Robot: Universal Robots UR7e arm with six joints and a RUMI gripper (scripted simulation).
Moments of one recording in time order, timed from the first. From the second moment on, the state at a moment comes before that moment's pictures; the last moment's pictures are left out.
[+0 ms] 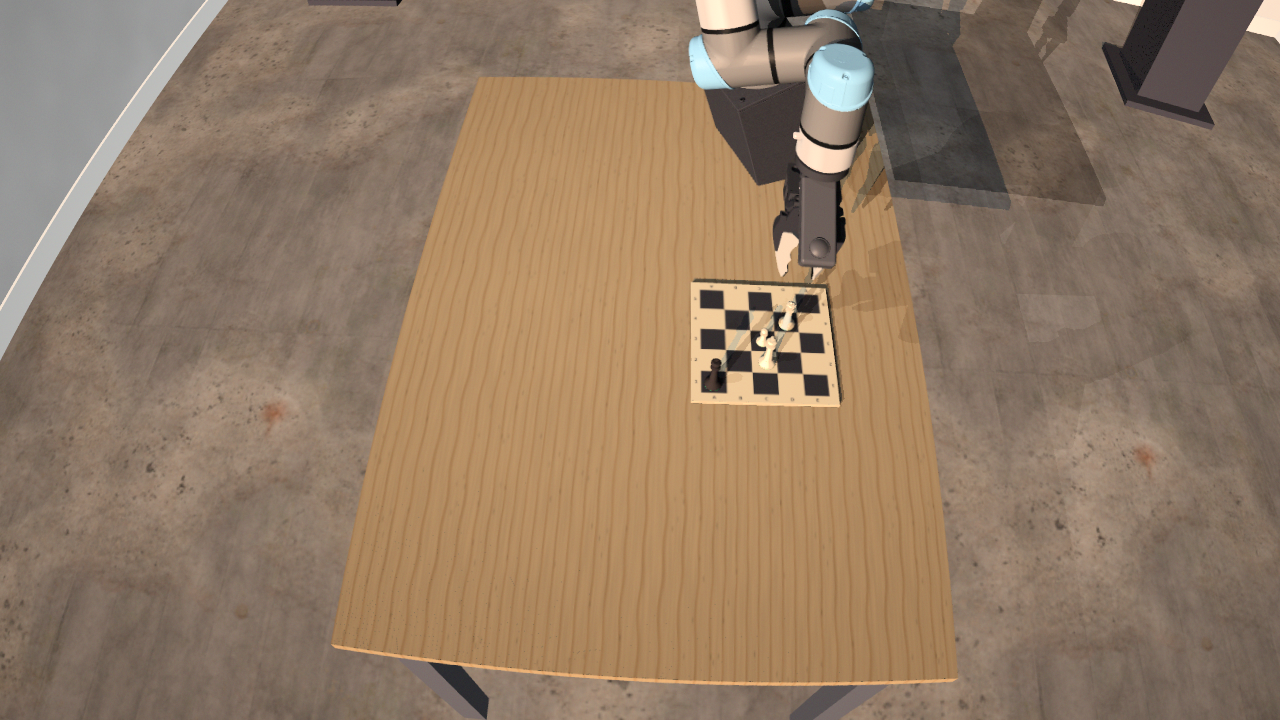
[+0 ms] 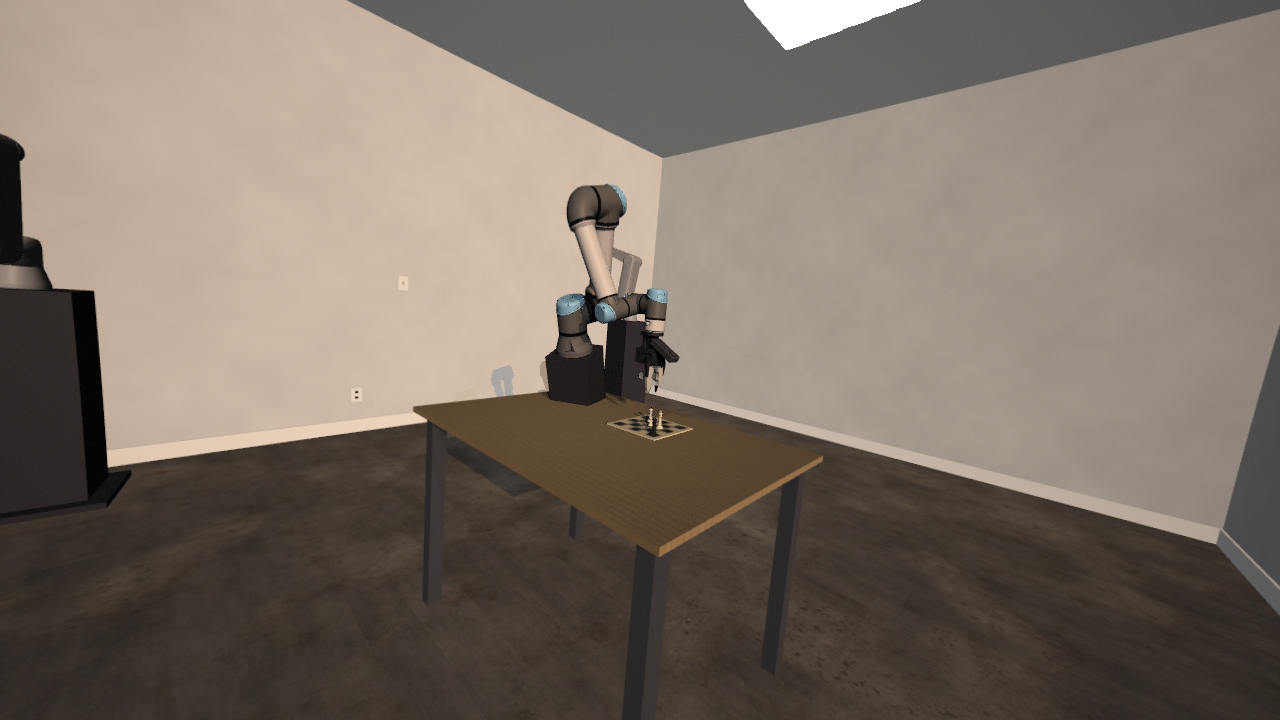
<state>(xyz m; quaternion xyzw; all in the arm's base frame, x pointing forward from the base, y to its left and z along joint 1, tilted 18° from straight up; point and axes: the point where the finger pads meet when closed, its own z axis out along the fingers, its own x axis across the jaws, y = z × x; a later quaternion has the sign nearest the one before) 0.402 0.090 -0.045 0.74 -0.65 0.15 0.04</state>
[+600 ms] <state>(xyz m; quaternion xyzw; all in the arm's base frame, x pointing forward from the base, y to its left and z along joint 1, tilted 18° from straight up) 0.405 0.086 -0.064 0.74 -0.65 0.15 0.04</state>
